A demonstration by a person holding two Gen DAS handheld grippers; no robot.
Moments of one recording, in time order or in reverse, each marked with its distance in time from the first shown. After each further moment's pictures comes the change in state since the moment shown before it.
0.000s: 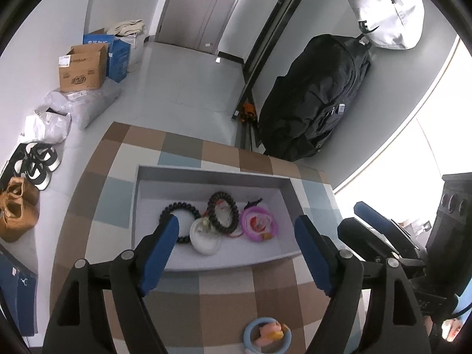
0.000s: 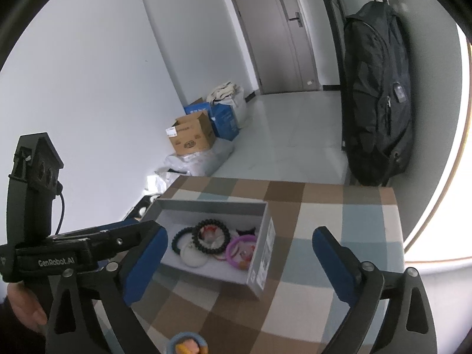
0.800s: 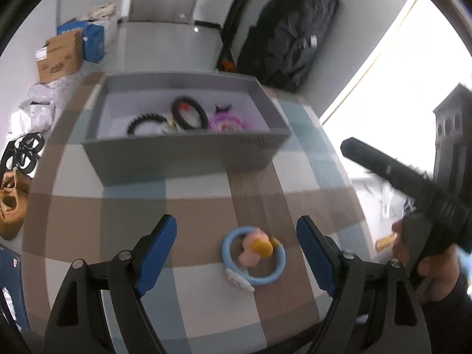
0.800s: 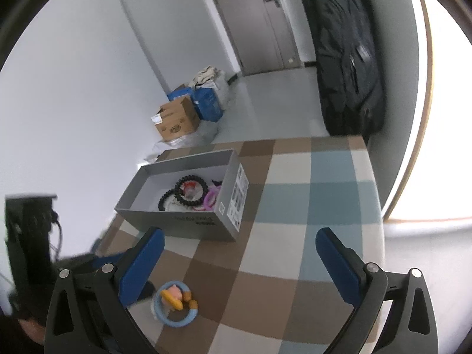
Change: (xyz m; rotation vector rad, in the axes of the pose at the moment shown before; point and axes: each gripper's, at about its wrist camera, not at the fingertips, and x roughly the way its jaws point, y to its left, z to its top) left arm 0.009 -0.025 -0.070 0.141 0.188 -0.025; right arm -0.028 -0.029 -0.039 0.114 0.094 -0.030
